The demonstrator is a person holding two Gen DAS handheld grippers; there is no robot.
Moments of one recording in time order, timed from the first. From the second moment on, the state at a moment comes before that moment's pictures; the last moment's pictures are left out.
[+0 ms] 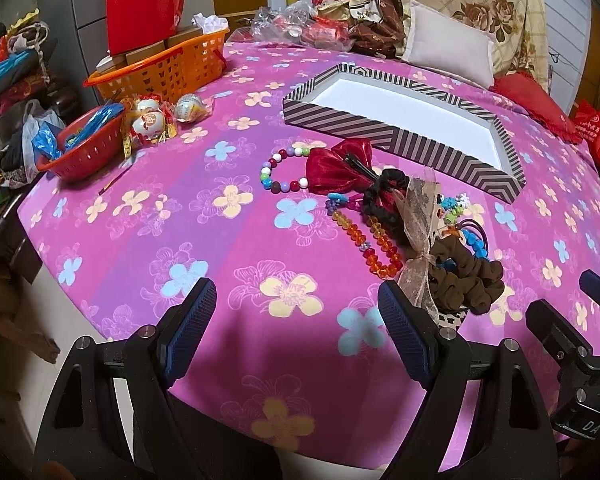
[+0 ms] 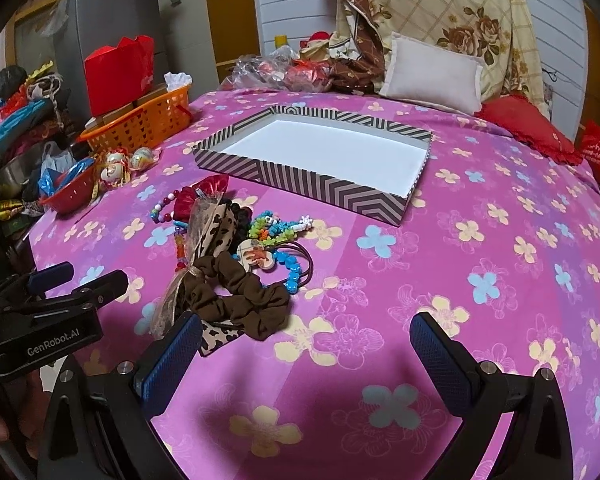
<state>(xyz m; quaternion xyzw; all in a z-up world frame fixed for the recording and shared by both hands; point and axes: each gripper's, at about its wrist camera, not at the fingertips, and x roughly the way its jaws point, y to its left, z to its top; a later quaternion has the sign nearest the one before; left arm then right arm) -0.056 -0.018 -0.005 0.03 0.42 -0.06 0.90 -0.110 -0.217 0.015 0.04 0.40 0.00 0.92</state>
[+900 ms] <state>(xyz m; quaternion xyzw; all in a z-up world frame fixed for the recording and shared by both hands) -0.054 -0.016 -0.011 0.03 0.43 -0.05 0.90 -0.109 -0.214 0.007 0.03 0.41 0.00 0.91</state>
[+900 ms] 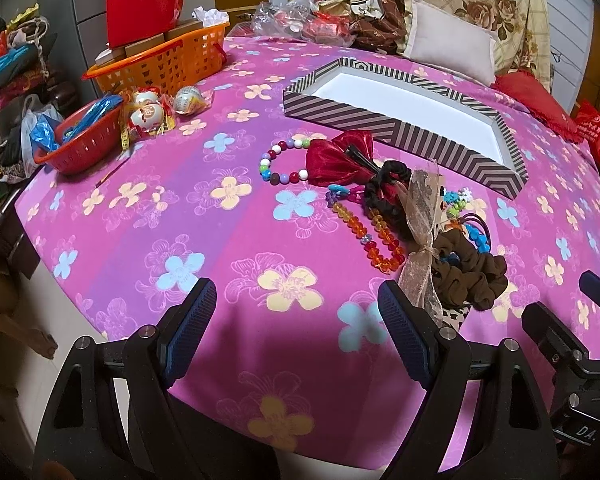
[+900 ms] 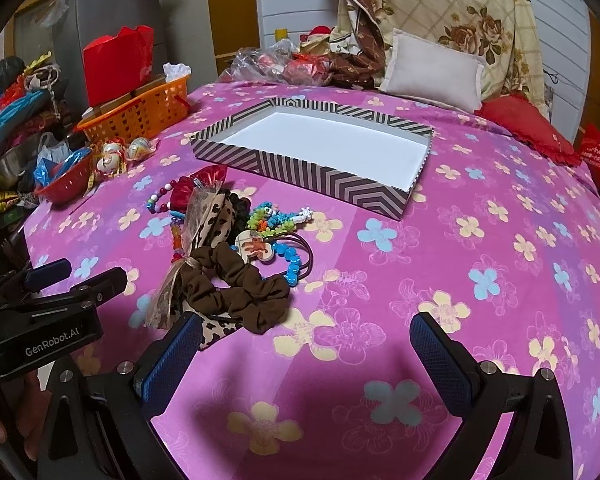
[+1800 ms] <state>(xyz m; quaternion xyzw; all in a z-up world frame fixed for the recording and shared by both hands) -0.050 -0.014 -0.015 0.02 0.44 -0.05 0.90 -0.103 -0.207 0.004 0.03 0.42 0.00 0.91</state>
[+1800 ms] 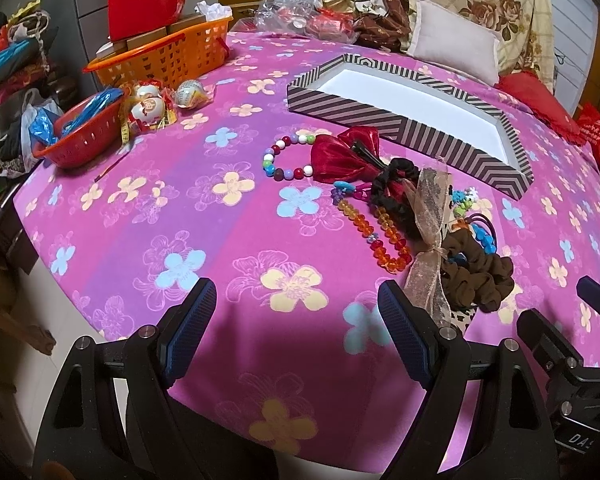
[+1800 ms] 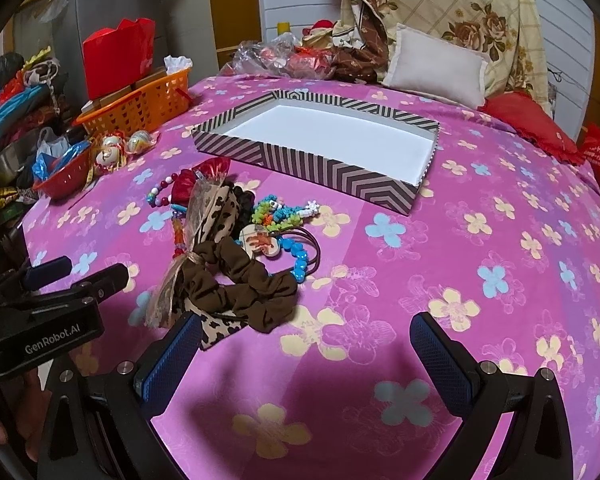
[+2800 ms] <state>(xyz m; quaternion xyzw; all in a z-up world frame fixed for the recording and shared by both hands) -0.007 0.029 -0.007 -0.01 0.44 -0.02 0.90 -0.041 -0.151 -0.020 0.00 0.46 0.09 0.89</state>
